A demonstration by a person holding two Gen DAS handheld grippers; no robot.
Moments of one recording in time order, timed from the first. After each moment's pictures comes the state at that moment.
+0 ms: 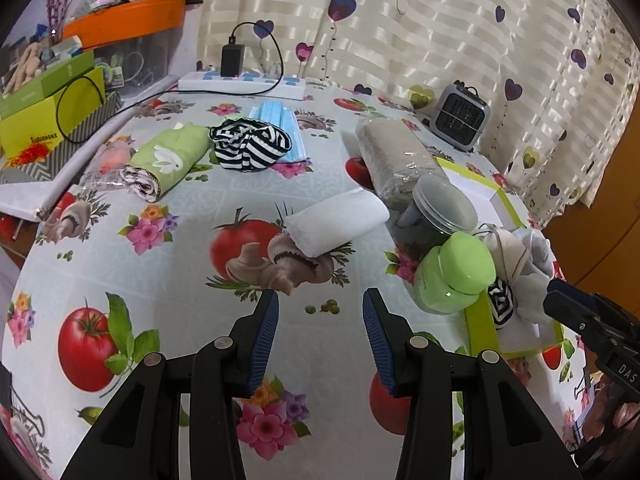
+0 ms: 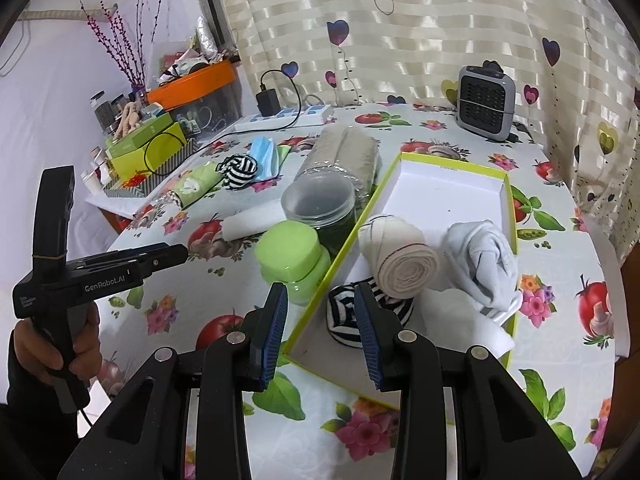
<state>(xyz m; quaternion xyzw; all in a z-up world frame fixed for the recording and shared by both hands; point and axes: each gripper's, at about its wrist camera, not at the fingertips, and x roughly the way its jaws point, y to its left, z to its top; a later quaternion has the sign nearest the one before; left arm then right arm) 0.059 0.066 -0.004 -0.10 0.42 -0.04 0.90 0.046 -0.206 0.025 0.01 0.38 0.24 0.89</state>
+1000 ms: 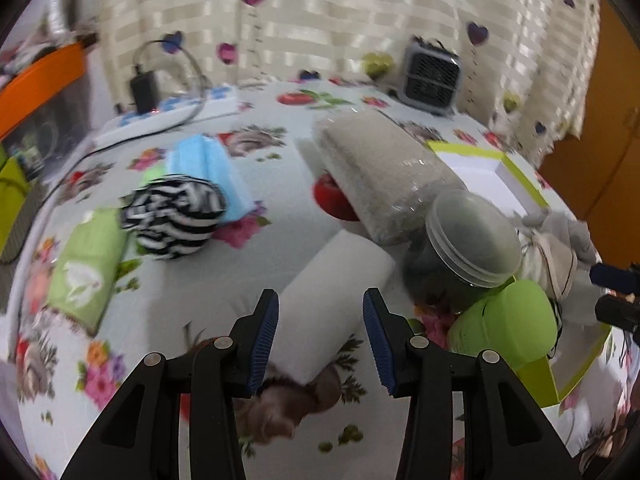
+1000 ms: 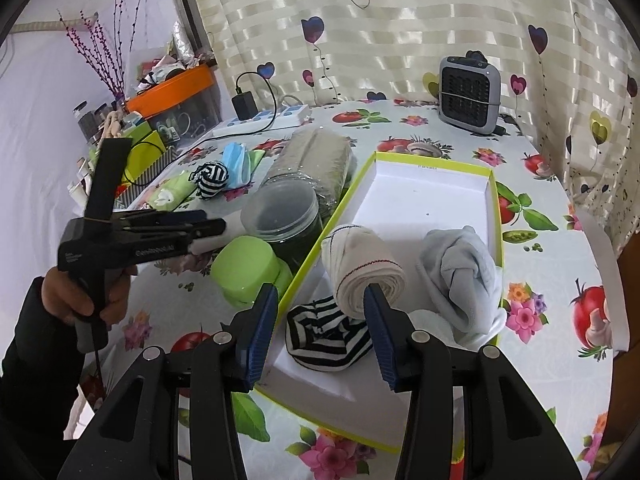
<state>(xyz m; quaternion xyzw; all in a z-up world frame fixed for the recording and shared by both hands) 0.162 0.036 -0.024 0.03 0.43 -0.13 0.89 0.074 -0.220 0.016 0.02 0.39 0.22 0.89</state>
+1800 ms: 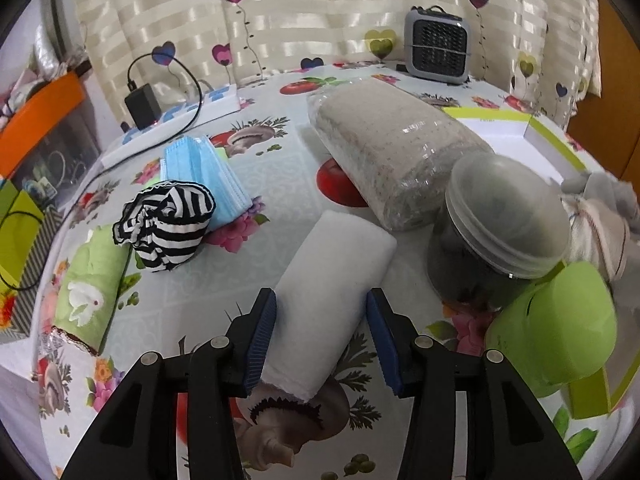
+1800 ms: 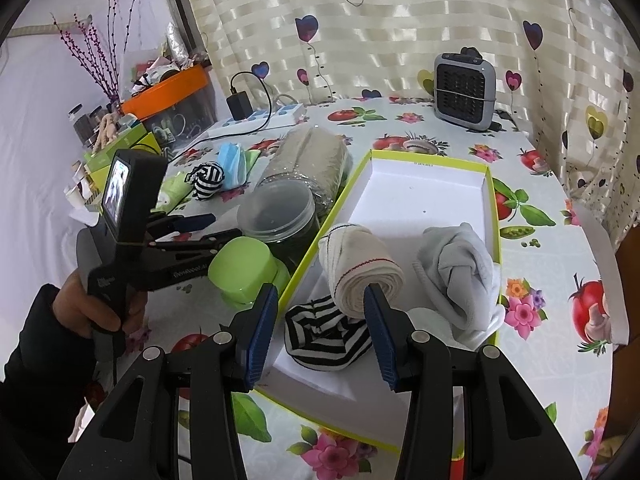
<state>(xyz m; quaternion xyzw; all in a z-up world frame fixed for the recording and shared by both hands) 0.168 0.010 -0.044 0.11 0.43 -0.08 0.90 0.073 -0.219 0.017 0.02 0.40 0.21 0.89</state>
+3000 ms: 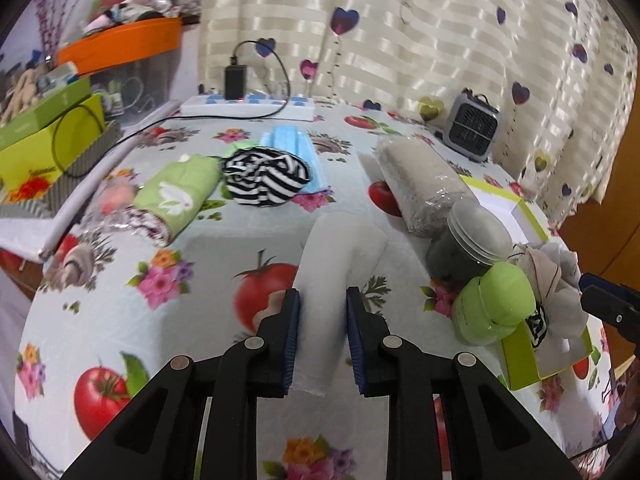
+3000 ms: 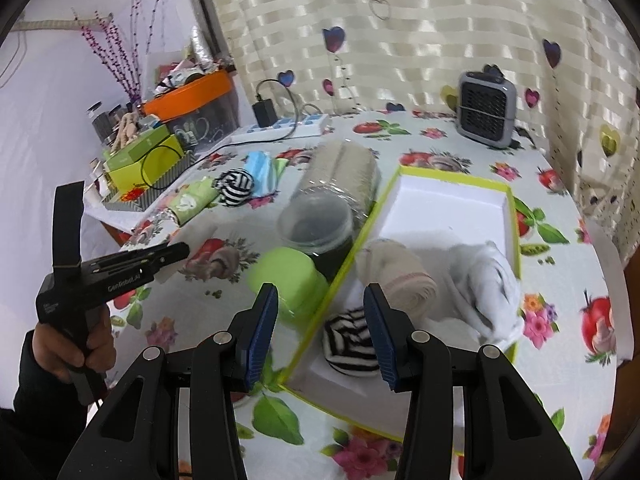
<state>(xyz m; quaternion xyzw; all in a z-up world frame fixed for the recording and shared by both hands) 0.083 0.083 -0.007 -0.07 0.39 -0.03 0.92 0.064 -0.199 0.033 0.02 0.38 0.25 0.89</state>
